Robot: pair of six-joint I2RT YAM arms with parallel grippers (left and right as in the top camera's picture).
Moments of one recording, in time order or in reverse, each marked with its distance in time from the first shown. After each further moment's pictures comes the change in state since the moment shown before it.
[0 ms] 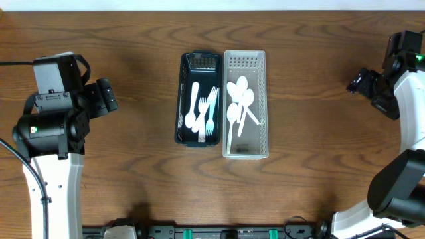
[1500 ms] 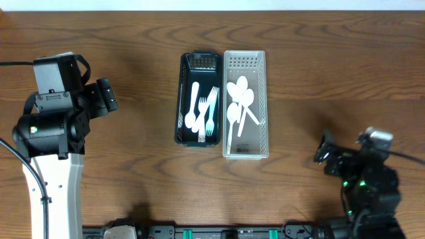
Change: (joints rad) left arm 0.000 0.000 0.000 -0.002 0.000 0.000; right arm 0.408 -1.429 -0.985 0.469 0.046 -0.149
